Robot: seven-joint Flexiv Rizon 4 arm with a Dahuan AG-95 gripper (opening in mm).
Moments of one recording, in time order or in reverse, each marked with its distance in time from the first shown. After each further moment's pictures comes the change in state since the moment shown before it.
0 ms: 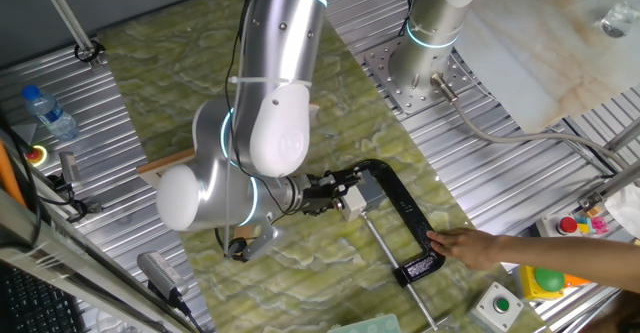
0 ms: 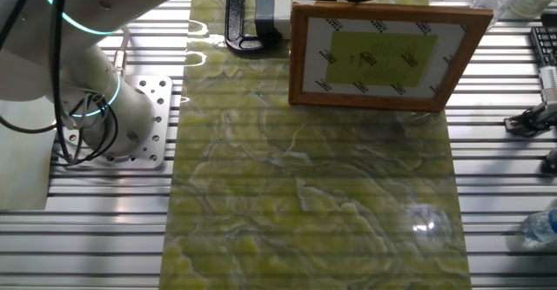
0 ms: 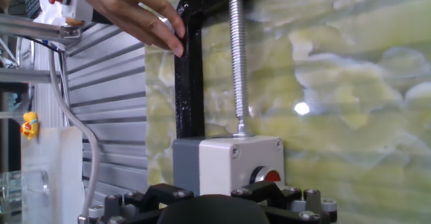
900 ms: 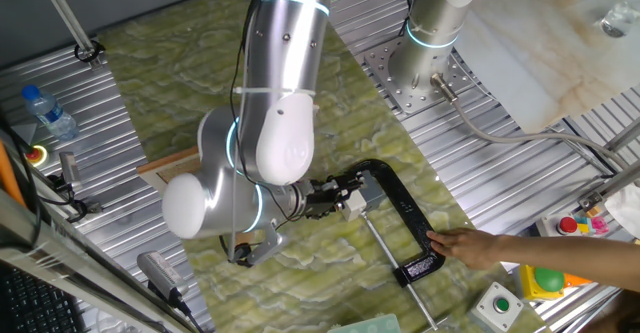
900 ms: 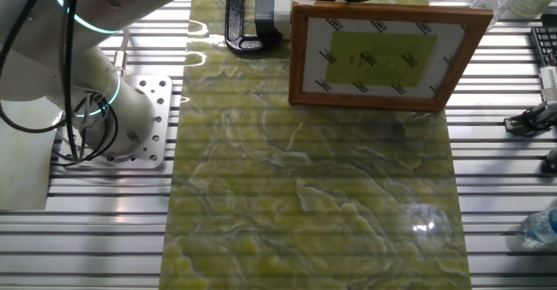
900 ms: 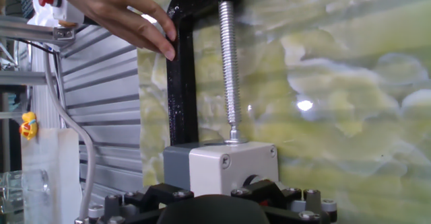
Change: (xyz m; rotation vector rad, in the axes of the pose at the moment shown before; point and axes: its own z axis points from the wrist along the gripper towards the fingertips) arm -0.003 -0.002 0.010 -0.001 0.020 0.015
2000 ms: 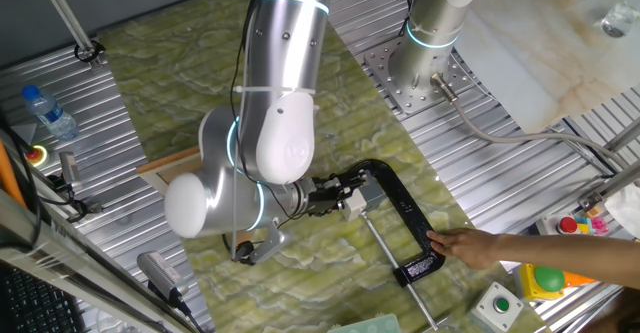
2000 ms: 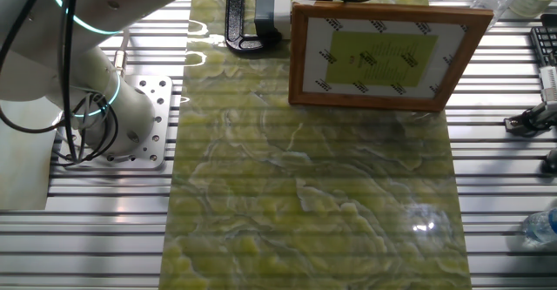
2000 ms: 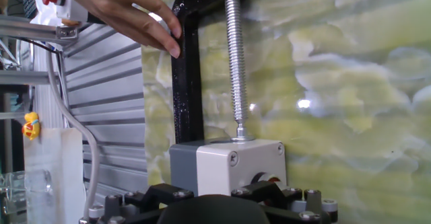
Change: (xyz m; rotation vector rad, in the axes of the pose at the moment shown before) arm 0.001 0.007 0.002 -0.031 0.003 0.005
